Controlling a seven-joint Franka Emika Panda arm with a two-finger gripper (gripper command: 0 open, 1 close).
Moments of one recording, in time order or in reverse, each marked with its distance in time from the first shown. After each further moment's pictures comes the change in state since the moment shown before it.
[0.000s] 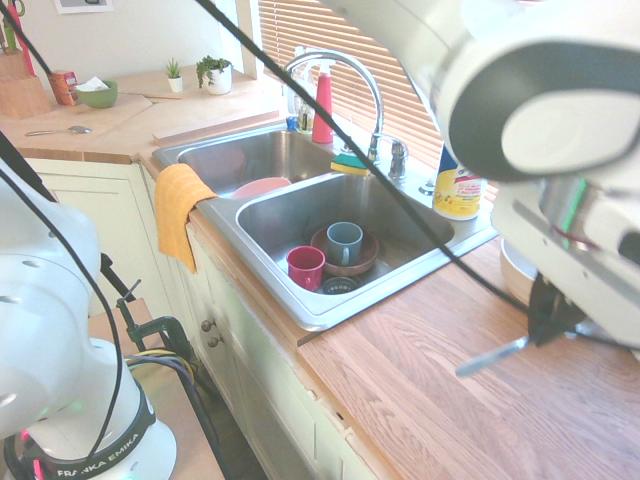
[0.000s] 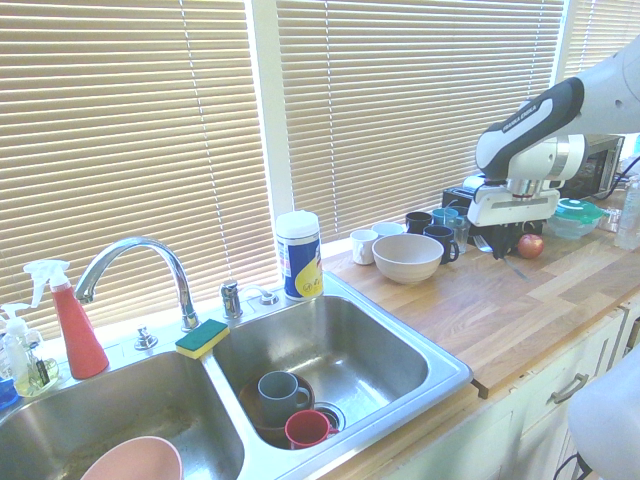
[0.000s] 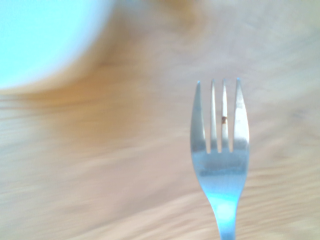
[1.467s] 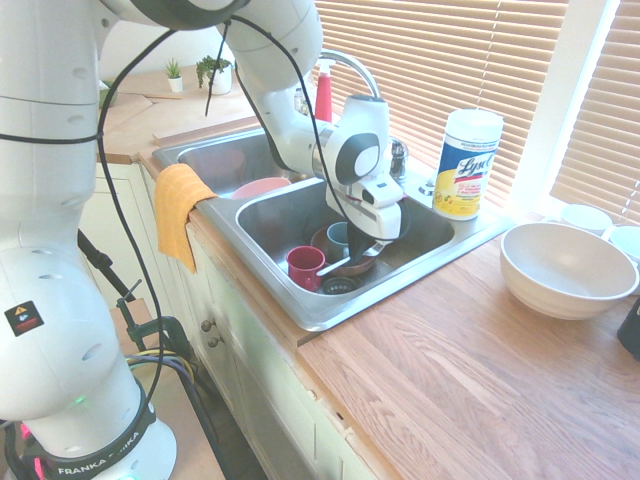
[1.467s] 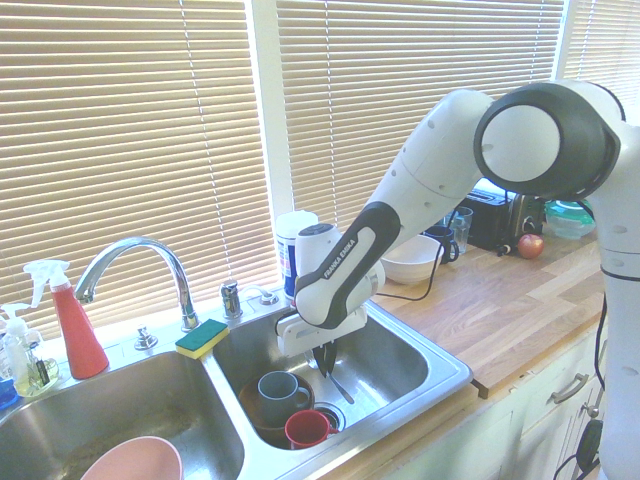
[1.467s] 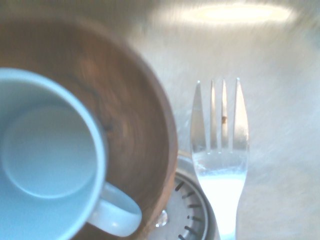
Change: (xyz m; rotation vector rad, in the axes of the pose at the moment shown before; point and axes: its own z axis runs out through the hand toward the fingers) arm -0.288 -0.241 0.268 -0.133 -0.090 -0.242
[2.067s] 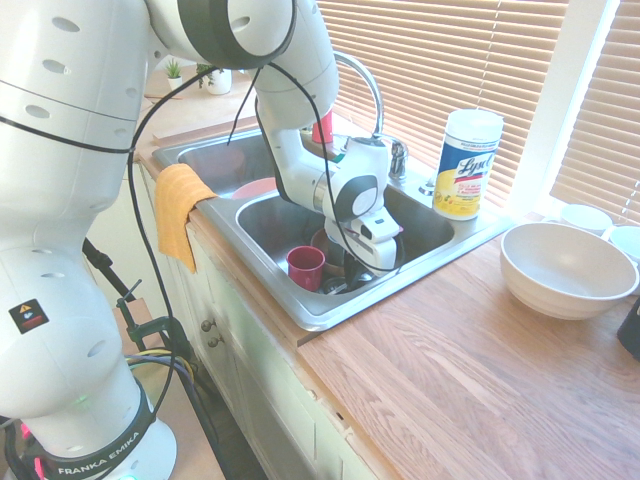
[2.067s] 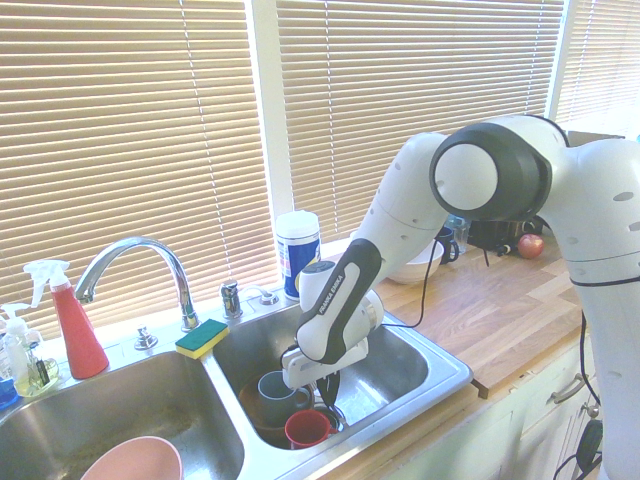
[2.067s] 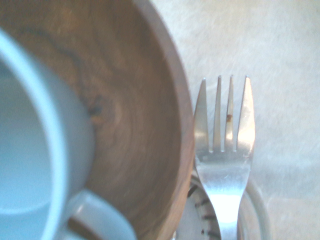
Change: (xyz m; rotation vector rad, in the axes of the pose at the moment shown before) arm 0.006 -0.002 0.054 -0.001 -0.030 0.005
